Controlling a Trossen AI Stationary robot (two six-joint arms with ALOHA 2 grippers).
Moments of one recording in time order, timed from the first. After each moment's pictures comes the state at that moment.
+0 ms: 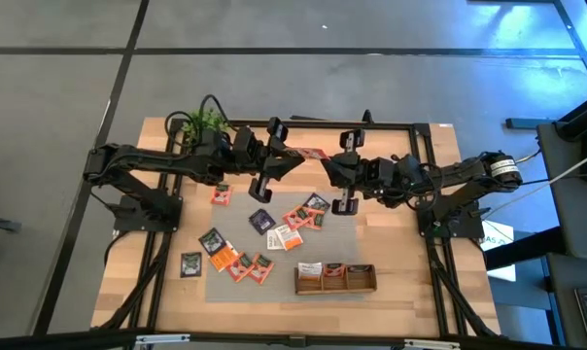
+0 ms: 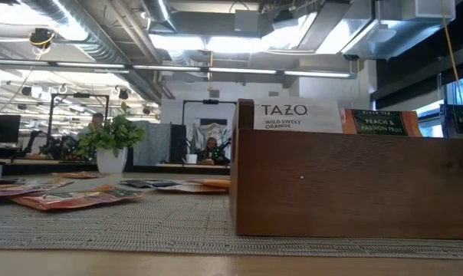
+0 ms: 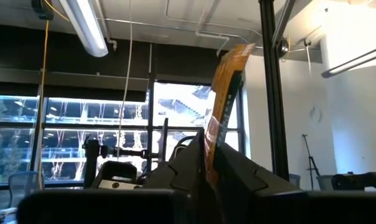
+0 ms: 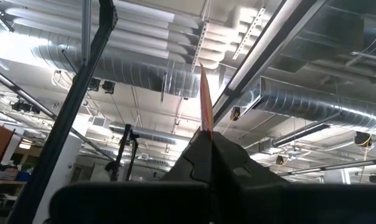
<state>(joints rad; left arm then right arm) 0.07 1.44 1.12 0.92 0.20 -0.13 0.11 1.49 1.00 1.31 0.05 -0.27</state>
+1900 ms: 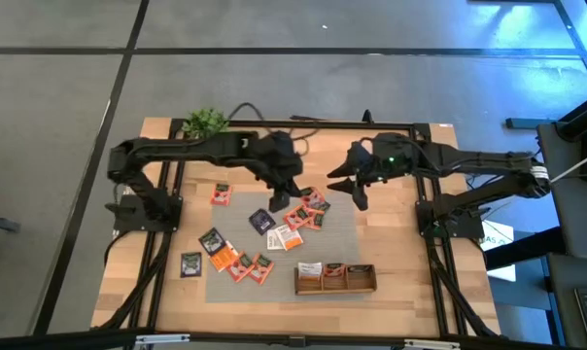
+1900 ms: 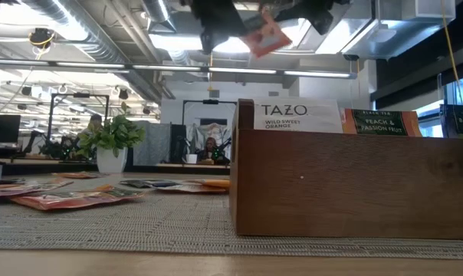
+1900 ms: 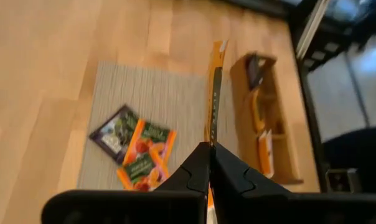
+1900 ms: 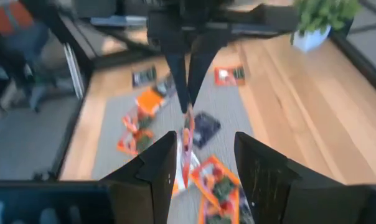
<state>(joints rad) 0.13 1.65 1.55 -0.73 0.31 -0.12 -0.08 1.20 1.14 -0.45 -0.13 0.17</state>
